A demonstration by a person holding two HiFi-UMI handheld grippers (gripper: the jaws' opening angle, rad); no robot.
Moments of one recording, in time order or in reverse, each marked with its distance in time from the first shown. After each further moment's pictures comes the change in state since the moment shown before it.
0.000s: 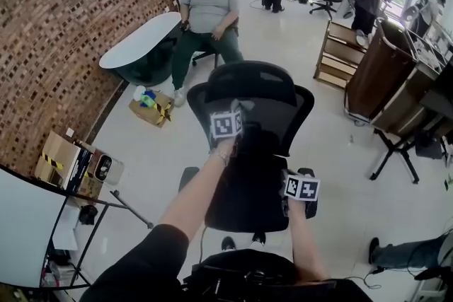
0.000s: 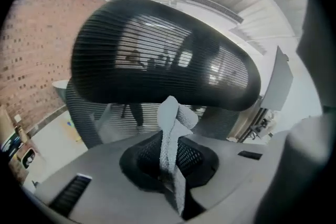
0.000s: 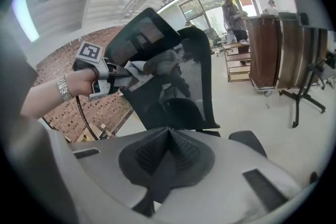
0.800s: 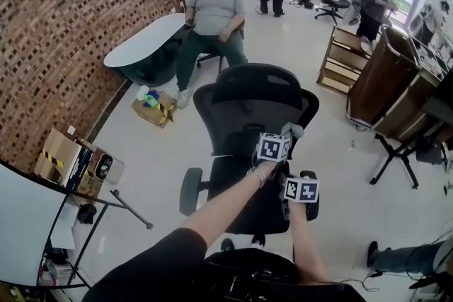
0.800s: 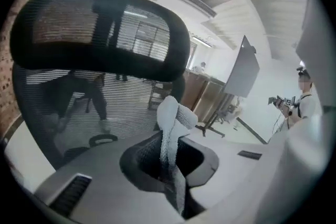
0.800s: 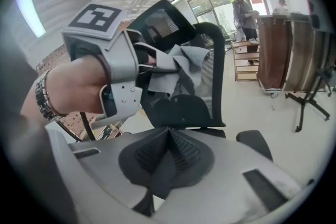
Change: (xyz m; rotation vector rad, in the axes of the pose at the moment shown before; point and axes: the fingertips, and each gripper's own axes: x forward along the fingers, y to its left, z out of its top) left arm 0.003 -0.174 -0.073 0.081 0.075 -0.324; right arm 0.009 0.028 -0.008 -0.053 0.050 0.041
